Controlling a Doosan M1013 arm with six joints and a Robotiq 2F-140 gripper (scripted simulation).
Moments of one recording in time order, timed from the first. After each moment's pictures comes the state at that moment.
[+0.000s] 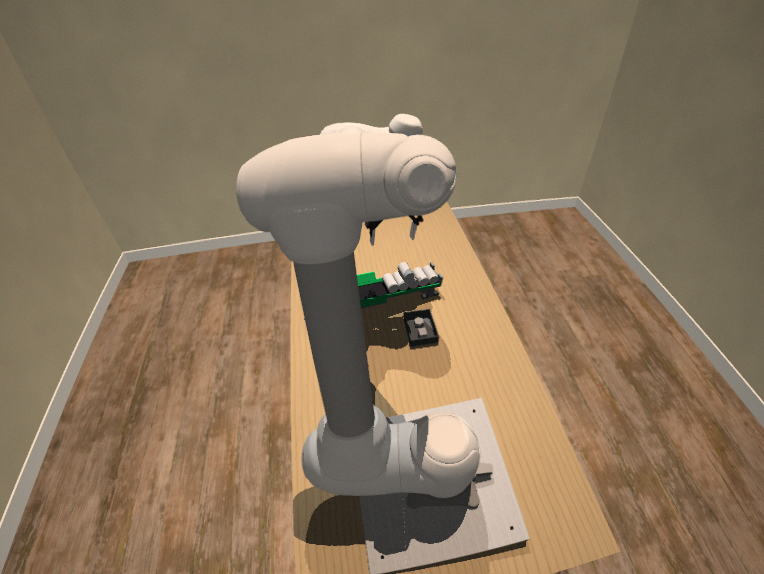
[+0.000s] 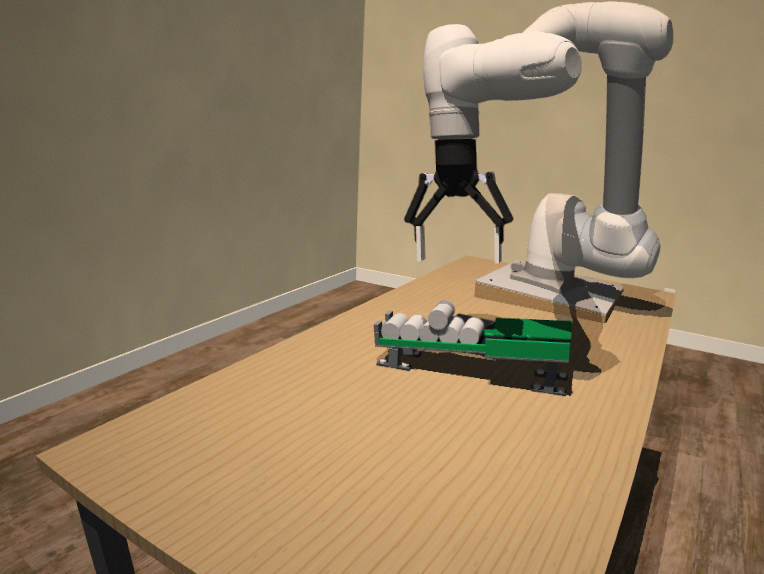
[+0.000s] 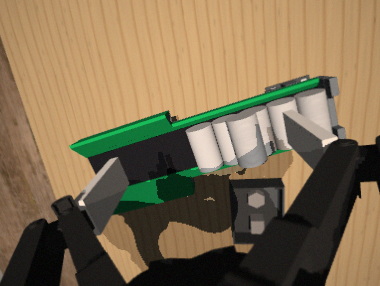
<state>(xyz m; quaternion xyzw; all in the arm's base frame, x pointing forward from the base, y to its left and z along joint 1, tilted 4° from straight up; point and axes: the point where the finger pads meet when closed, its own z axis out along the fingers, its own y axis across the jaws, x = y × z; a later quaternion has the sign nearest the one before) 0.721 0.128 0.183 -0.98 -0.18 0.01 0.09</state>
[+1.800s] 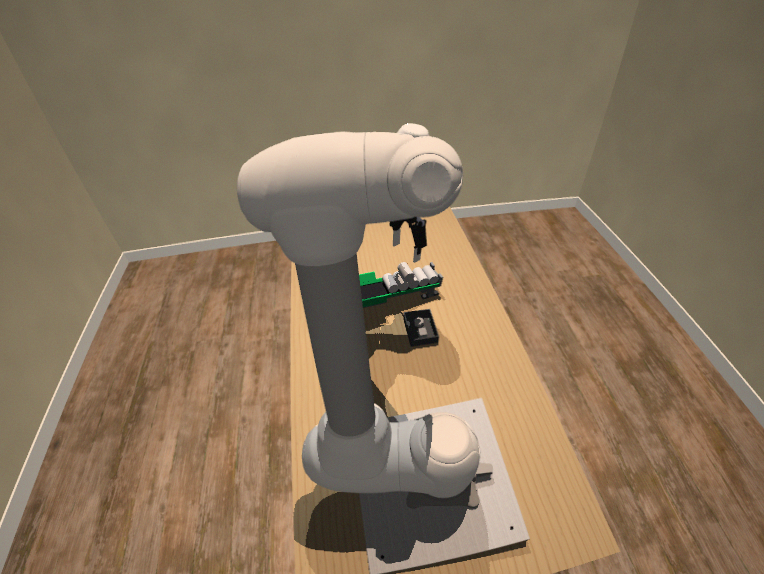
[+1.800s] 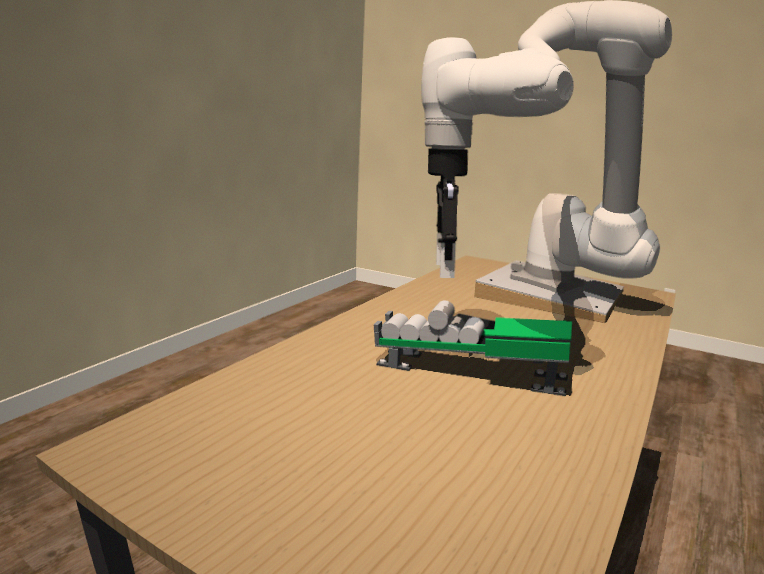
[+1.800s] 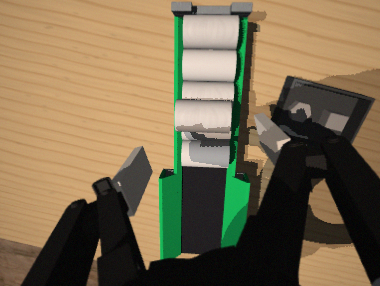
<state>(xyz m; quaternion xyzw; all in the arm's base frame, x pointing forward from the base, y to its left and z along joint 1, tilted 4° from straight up) 0.694 0.080 0.162 -0.91 0.42 0.04 0.03</state>
